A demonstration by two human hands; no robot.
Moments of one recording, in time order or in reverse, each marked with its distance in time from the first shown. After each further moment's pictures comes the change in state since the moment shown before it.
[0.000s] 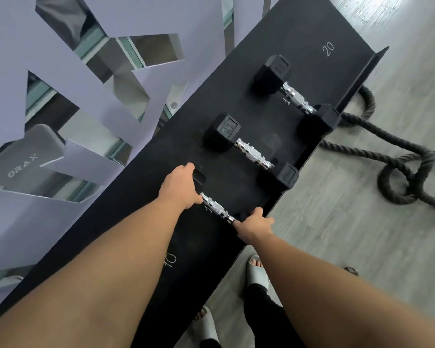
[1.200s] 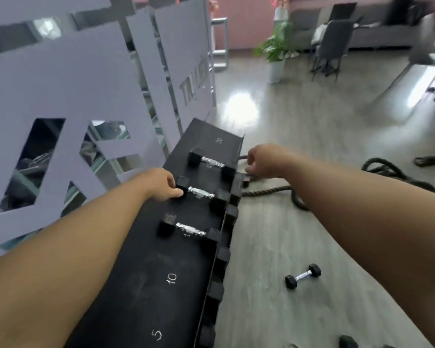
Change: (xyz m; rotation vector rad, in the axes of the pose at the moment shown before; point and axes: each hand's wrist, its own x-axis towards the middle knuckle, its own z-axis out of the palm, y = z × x) left_hand -0.320 0.026 -0.213 0.322 0.119 0.551; right_hand -0.413 0.074 -0.200 -0.513 0.743 -0.469
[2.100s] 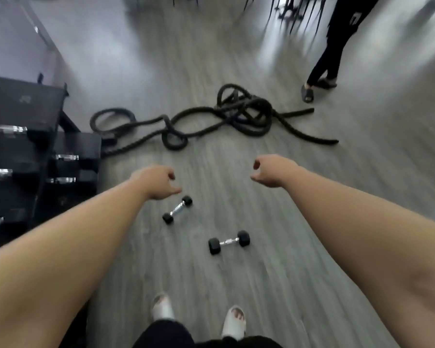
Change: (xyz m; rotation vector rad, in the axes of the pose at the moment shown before) left_hand -0.052 0.569 0.240 0.116 -0.260 0.414; right_hand -0.387 0.519 0.142 0.172 -0.269 0.603
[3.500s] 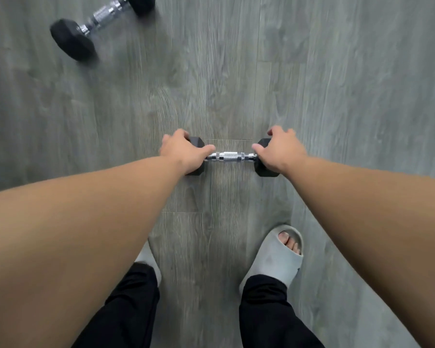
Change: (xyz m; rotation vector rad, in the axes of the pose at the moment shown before) left_hand 0.434 0.050 0.682 -0.727 -0.249 -0.686; right_hand 0.432 0.156 0.686 0.144 -0.415 0.170
